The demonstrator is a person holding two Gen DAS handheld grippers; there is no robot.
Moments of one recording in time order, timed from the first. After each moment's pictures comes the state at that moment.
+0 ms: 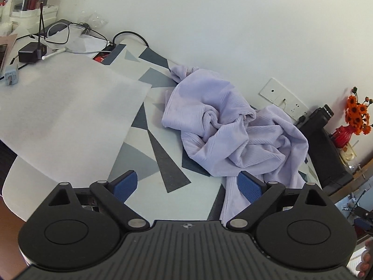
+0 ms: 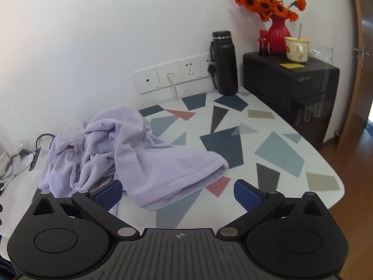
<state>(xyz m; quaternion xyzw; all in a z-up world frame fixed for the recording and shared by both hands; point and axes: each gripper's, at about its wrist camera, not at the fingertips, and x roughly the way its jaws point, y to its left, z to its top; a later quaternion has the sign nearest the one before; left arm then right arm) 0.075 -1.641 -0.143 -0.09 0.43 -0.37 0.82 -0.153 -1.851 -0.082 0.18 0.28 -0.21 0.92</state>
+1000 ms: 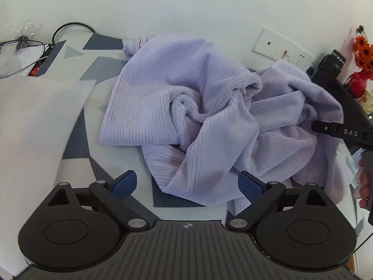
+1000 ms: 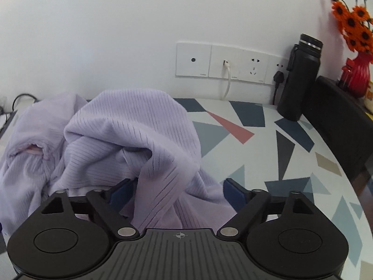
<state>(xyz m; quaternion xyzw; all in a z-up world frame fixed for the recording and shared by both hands) 0.113 -1.795 -0.200 0.06 0.44 -0.40 0.80 0.101 -1.836 -0.155 0.05 0.36 -0.17 0.92</state>
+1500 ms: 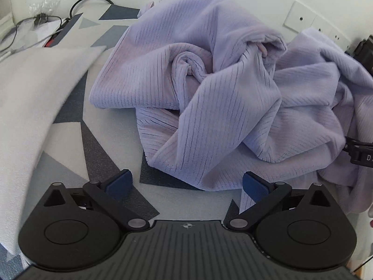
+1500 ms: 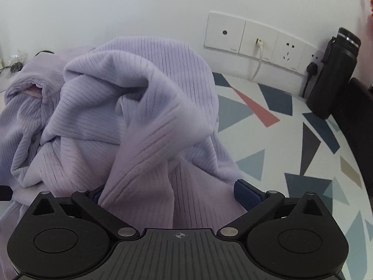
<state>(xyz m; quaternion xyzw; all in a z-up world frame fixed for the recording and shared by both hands) 0.087 -1.829 -0.230 0.10 0.48 -0.31 0.81 0.100 -1.852 -0.195 0.03 0.42 -0.10 0.90</state>
